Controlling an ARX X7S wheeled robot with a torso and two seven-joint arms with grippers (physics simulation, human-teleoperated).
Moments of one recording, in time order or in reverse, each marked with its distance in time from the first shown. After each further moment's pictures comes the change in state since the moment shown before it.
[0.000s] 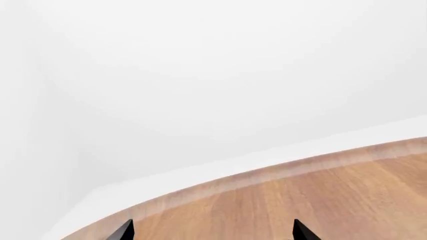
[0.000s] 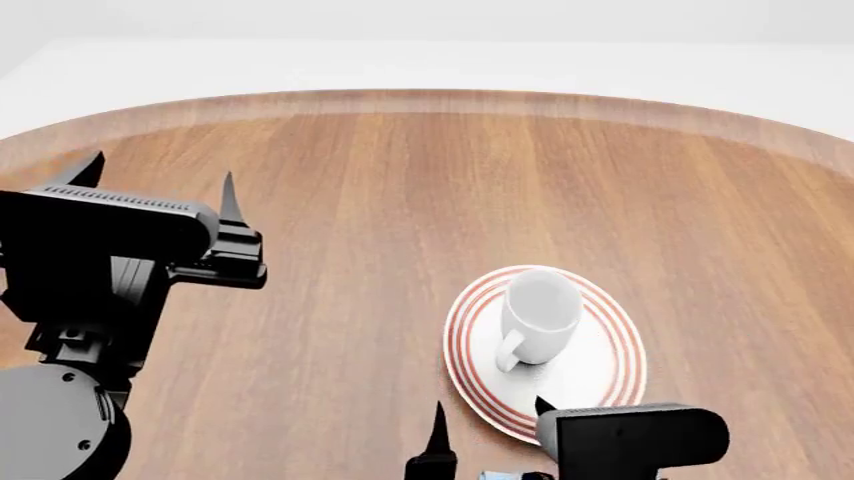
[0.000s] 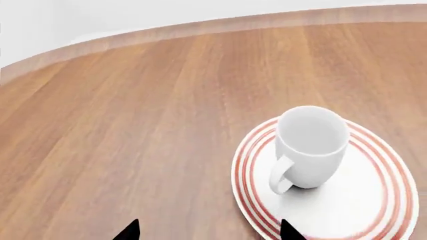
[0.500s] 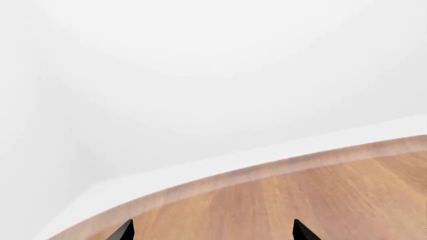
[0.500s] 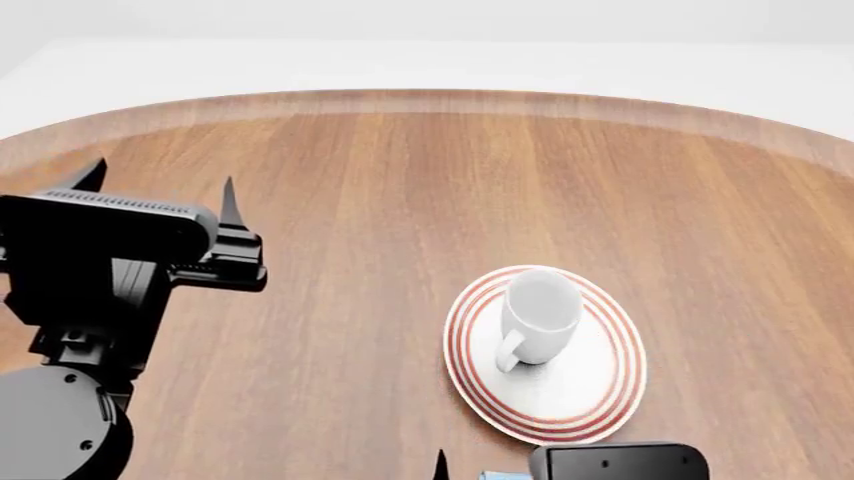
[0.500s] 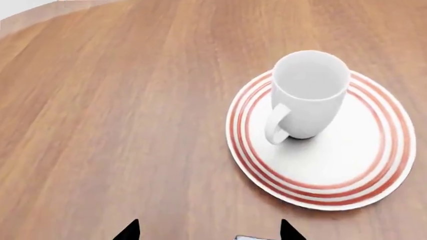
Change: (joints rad) left arm 0.019 0.001 -0.002 -0.011 -0.003 0.016 0.003; right arm -0.146 -0.027 0.035 0.011 0.004 0.040 0.000
